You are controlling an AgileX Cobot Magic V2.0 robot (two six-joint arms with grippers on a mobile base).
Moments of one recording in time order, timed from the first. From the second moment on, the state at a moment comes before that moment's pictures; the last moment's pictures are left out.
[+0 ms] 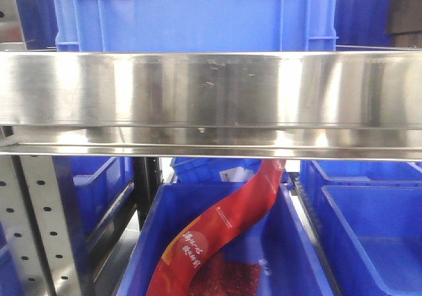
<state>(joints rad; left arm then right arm) -0.33 0.74 -0.85 -0.10 0.15 0.08 0.13 0.63 -0.89 0.53 0.48 -0.52</state>
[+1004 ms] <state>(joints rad) -0.18 0.39 -0.52 -0.14 0.24 0.05 0.13 0.30 -0.51 0.52 0.38 -0.52</state>
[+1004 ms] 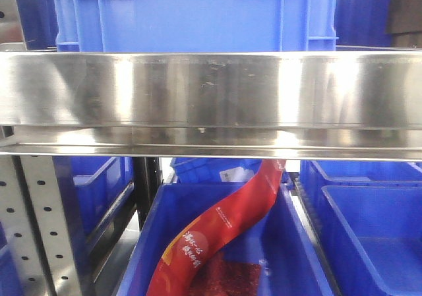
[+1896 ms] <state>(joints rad) -0.15 0.18 -0.39 -0.14 0.32 0.05 0.13 0.26 -0.45 0.51 0.38 -0.52</state>
